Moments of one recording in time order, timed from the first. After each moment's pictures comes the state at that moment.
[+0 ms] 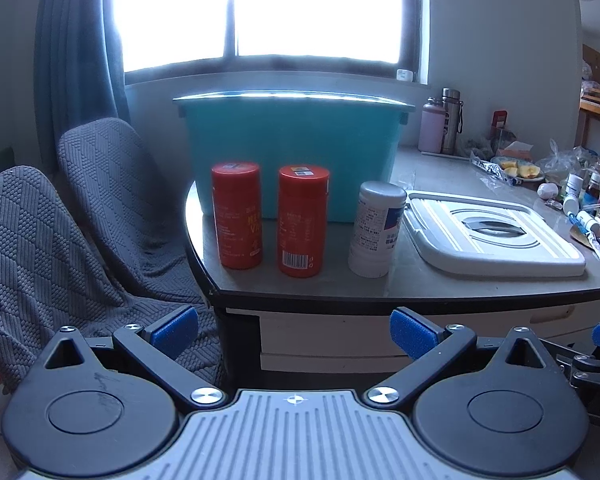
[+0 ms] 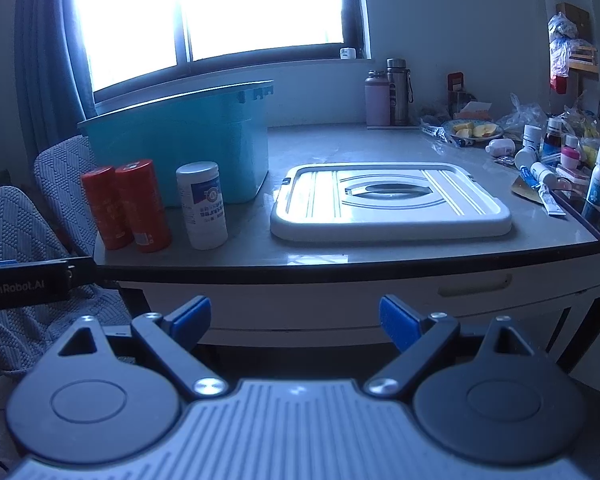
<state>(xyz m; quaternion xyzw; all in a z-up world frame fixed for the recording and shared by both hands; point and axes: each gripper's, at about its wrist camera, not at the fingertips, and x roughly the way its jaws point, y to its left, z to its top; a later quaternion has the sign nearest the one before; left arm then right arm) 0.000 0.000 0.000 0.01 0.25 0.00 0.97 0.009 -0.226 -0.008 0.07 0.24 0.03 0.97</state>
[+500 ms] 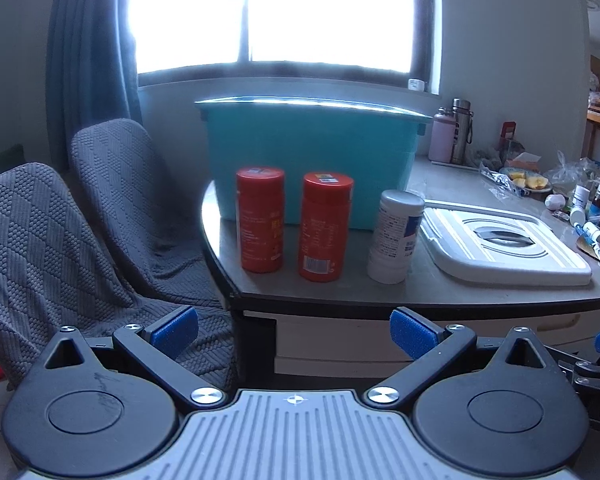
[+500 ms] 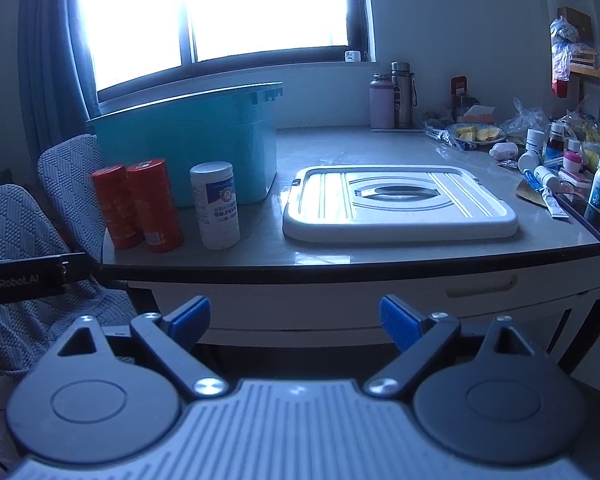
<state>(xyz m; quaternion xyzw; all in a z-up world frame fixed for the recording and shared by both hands) -0.014 0.022 0.002 -0.01 0.23 0.02 0.97 0.004 -0.210 -0.004 0.06 0.24 0.03 0.97</state>
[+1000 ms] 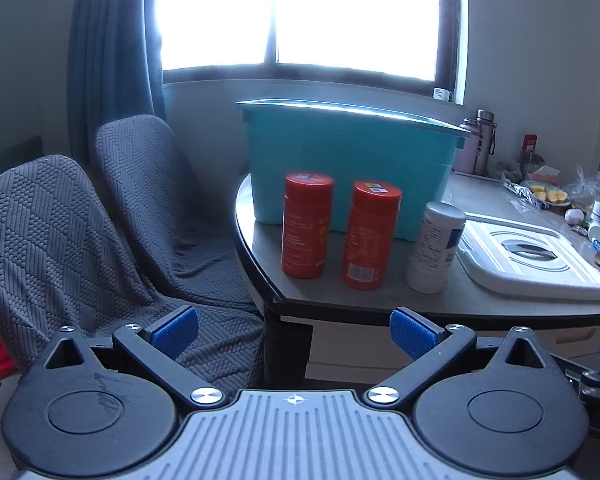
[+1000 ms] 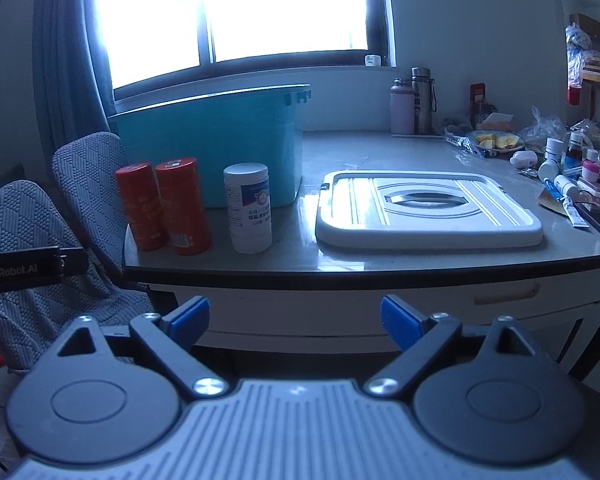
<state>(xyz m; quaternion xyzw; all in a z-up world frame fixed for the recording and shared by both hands) -0.007 0.056 0.002 -0.02 0.23 0.04 0.97 0.014 -0.183 -0.002 0.05 0.23 0.05 0.97</state>
